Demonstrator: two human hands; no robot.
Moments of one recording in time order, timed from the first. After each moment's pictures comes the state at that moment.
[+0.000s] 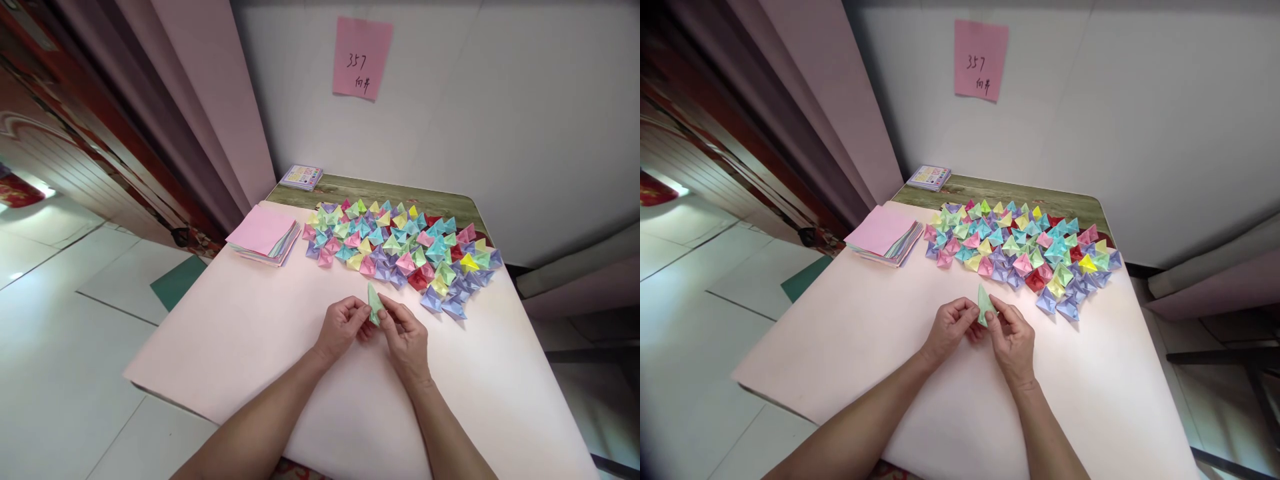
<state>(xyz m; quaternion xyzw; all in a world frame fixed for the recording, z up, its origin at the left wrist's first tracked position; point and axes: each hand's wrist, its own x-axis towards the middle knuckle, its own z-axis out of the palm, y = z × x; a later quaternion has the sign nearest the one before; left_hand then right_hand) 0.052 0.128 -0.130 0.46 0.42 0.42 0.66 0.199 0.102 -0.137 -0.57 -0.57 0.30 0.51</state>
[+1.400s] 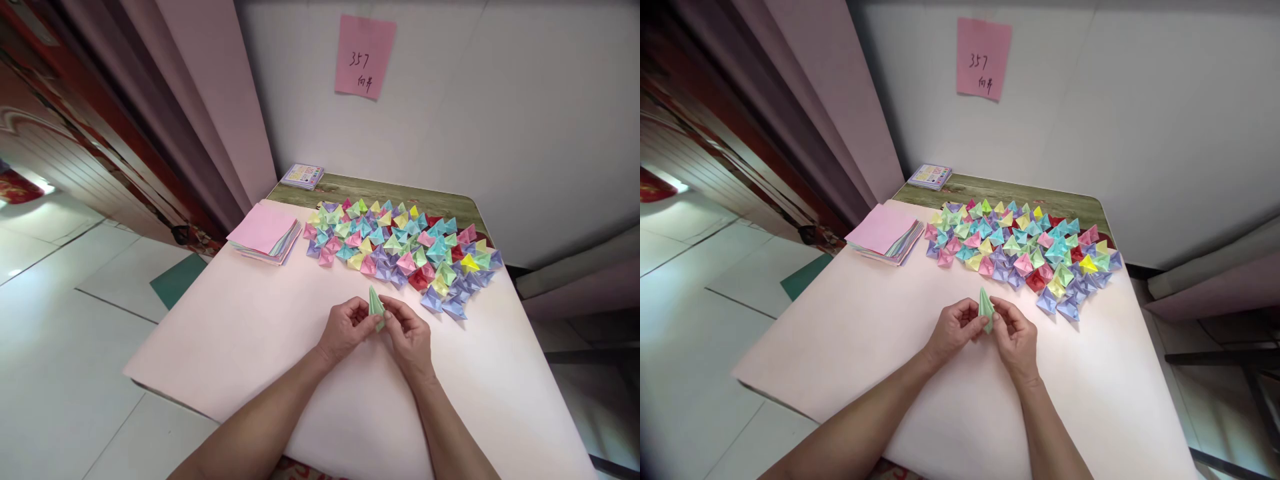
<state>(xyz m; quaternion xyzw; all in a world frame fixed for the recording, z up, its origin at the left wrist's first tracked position) 0.054 0.126 -0.130 0.53 0.41 0.42 0.61 0.206 0.104 -0.142 -0.54 -0.52 0.40 0.53</state>
